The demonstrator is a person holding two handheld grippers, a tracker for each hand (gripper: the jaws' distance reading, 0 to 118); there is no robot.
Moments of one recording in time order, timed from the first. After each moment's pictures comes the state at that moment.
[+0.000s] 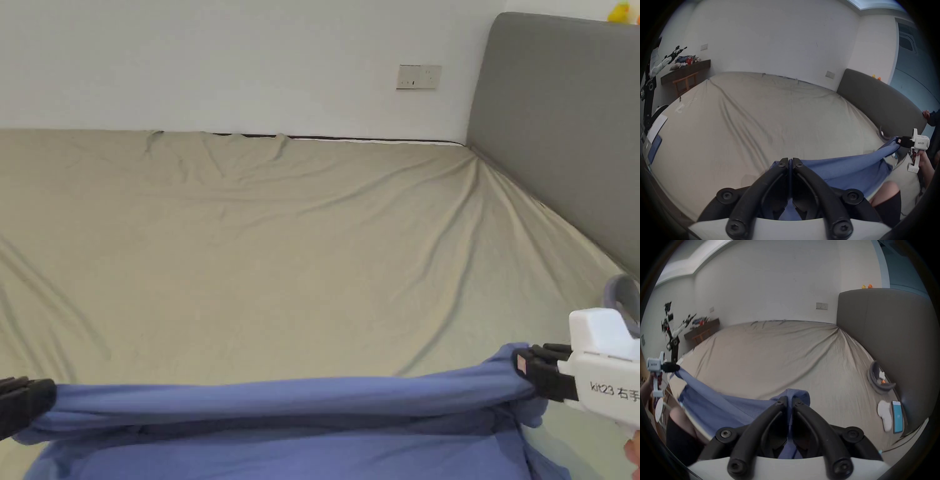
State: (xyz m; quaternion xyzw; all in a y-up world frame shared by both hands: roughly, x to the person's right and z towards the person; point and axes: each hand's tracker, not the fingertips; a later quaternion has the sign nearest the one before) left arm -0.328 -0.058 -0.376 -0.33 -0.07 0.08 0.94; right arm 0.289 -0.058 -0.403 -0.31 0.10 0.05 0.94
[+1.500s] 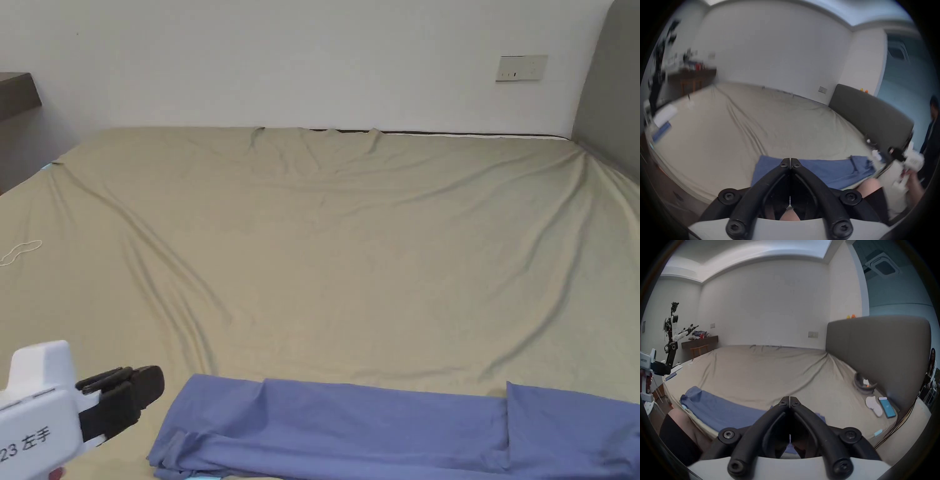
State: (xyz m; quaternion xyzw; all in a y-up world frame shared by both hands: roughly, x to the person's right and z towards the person) left arm -0.371 -0.045 -0.282 -0.27 -0.10 0.19 0.94; right arm 0.220 -0.061 -0.284 -0.18 0.05 0.02 0.98
